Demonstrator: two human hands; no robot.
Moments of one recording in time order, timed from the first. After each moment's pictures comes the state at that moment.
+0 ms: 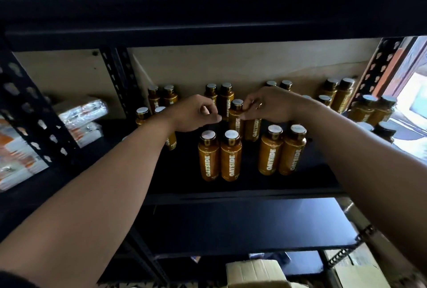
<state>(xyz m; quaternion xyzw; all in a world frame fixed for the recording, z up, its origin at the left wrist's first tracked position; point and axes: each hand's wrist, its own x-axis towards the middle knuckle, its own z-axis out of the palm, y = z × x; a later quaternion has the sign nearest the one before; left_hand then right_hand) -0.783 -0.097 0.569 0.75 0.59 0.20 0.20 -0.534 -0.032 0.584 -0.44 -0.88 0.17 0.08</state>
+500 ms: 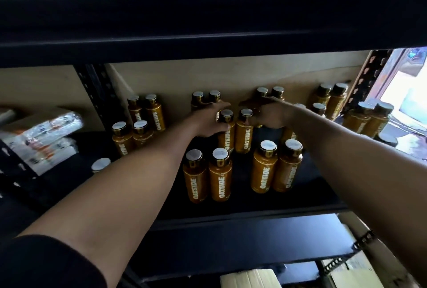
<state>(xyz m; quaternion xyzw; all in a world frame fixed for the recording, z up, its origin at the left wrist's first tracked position) -0.739 0.006 0.534 0.75 0.62 0.13 0.20 -0.518 0.052 0.550 -0.48 -0.87 0.12 0.02</state>
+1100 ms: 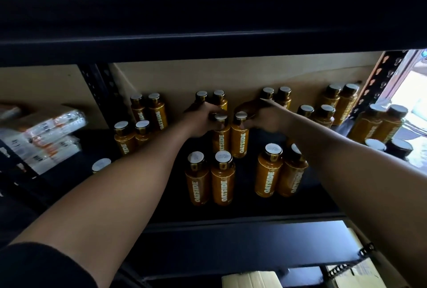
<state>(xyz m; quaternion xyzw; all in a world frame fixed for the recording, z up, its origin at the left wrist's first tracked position) -0.760 0.013 0.526 0.73 0.64 0.18 0.17 -0.534 0.063 0.530 -0.46 -0.85 0.23 0.13</state>
